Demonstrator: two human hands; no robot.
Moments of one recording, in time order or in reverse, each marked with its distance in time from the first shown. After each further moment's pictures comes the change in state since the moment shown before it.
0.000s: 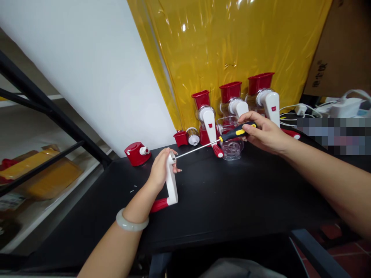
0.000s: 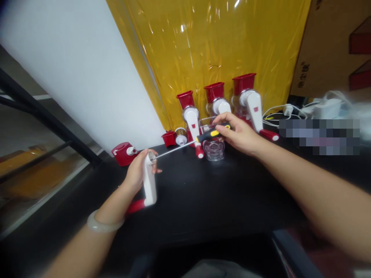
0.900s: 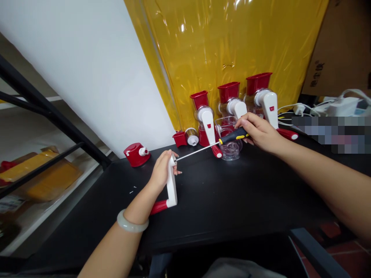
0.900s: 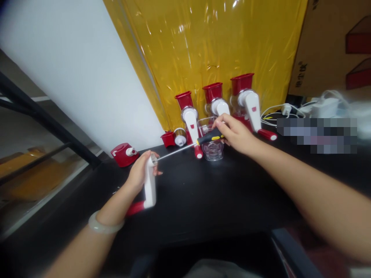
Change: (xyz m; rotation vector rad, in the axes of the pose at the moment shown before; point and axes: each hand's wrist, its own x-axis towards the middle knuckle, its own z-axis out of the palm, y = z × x) left_hand 0.001 -0.007 0.001 0.059 0.003 -0.021; right_hand -0.001 0.002 -0.005 -0.262 0.015 -0.009
